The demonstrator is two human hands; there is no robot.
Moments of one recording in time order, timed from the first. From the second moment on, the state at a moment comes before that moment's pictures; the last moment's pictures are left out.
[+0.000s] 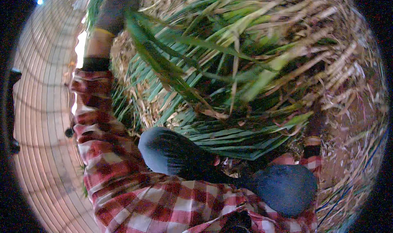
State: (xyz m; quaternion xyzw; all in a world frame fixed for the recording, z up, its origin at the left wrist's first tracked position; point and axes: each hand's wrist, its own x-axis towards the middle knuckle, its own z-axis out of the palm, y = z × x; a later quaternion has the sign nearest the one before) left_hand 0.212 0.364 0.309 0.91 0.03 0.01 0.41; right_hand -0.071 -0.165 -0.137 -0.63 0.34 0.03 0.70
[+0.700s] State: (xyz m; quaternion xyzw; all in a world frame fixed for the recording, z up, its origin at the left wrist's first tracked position) left_hand -0.168 0.670 0.253 0.92 0.28 -0.17 -0.21; right_hand -0.048 -0.127 -0.057 -0.81 0.18 0.02 0.56
